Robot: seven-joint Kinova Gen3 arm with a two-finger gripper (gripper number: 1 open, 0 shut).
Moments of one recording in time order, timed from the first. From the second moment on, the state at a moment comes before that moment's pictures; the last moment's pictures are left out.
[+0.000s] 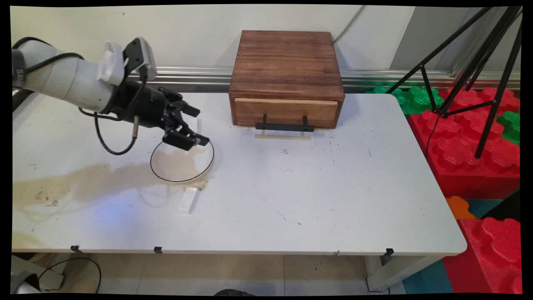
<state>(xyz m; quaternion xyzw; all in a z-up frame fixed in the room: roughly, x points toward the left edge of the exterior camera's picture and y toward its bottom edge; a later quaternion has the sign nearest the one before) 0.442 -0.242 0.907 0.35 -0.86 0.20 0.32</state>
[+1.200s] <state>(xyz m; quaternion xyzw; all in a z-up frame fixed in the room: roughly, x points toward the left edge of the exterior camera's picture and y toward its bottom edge) 0.344 -0.341 0.887 0.34 -0.87 0.20 0.29</state>
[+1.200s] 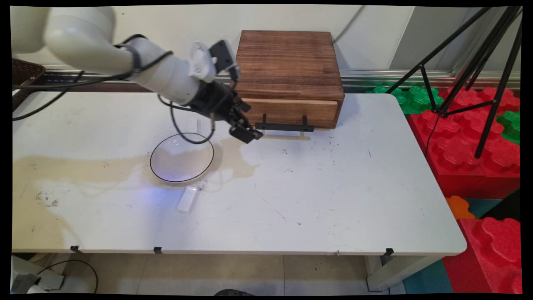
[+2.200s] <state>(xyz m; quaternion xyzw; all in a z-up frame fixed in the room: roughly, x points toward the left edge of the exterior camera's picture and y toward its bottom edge) 0.273 -0.427 0.842 0.32 -0.90 0.20 0.23</state>
